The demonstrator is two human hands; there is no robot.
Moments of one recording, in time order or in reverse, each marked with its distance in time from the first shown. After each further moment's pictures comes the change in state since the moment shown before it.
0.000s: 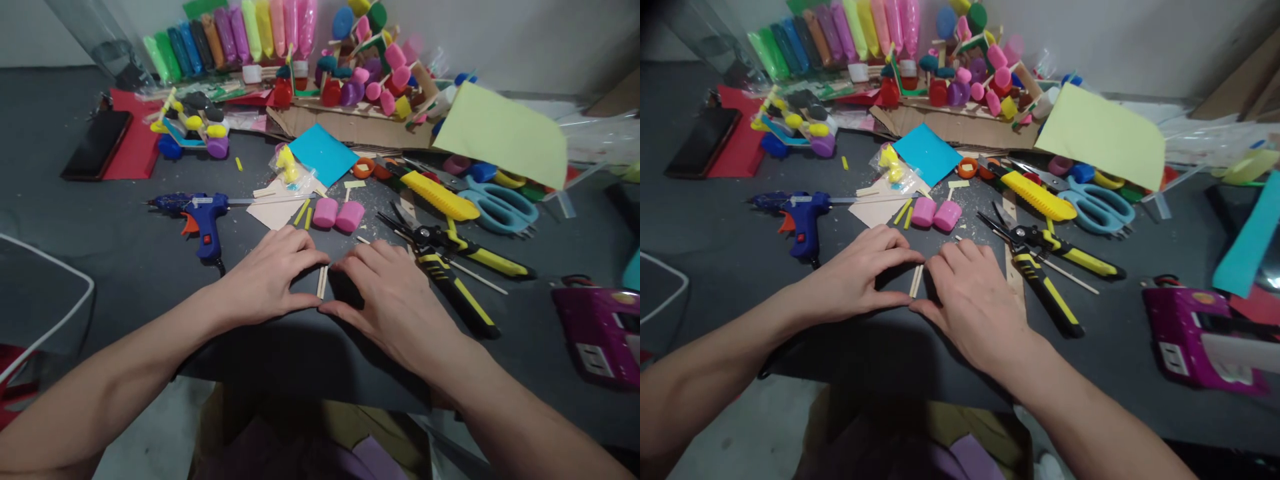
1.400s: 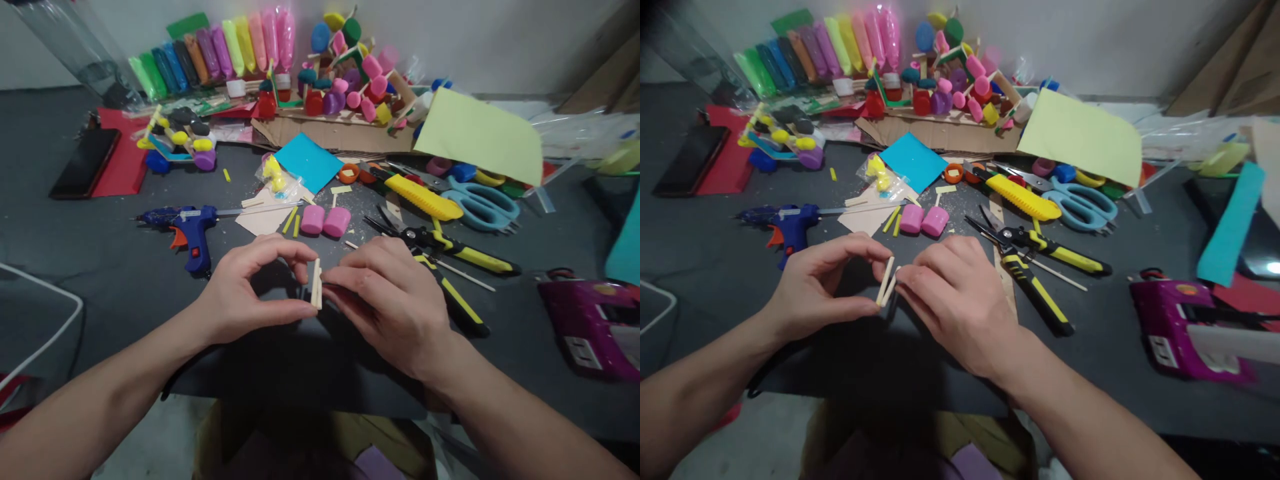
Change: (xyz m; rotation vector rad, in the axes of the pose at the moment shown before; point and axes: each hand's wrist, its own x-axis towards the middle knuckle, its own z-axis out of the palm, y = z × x) left_hand -0.008 0.005 -0.002 -0.570 0.374 0.034; right_hand 0.002 0.005 -0.008 0.307 0.402 -0.102
